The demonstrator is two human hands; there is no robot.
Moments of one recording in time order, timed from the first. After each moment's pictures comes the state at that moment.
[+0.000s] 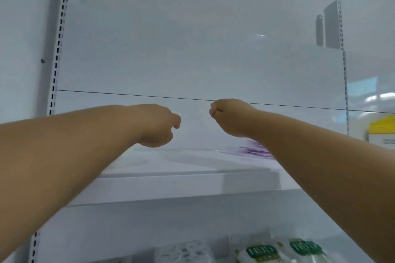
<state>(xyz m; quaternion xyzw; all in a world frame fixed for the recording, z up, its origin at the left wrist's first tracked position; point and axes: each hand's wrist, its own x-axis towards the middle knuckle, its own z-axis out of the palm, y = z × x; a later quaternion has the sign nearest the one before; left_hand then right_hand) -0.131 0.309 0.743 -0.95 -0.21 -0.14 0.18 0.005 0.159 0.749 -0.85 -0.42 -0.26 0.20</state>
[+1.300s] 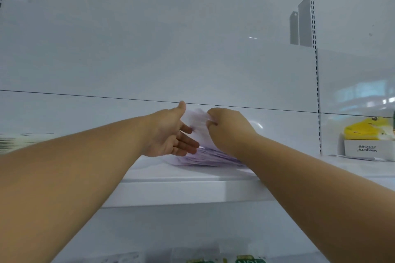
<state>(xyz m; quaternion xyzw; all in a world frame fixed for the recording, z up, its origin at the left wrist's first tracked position) 0.050 0.155 0.735 -0.77 -0.14 -0.17 -0.59 0.146 0.017 0.726 -0.79 -0.44 -0.31 0.28</state>
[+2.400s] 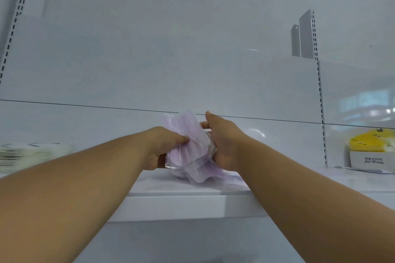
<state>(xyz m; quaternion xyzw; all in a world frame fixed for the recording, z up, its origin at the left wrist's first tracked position) 0.042 0.169 0.723 -0.75 -0.18 -0.27 -0.57 0.128 0.040 0.736 -0.58 -0.35 0.20 0.71</state>
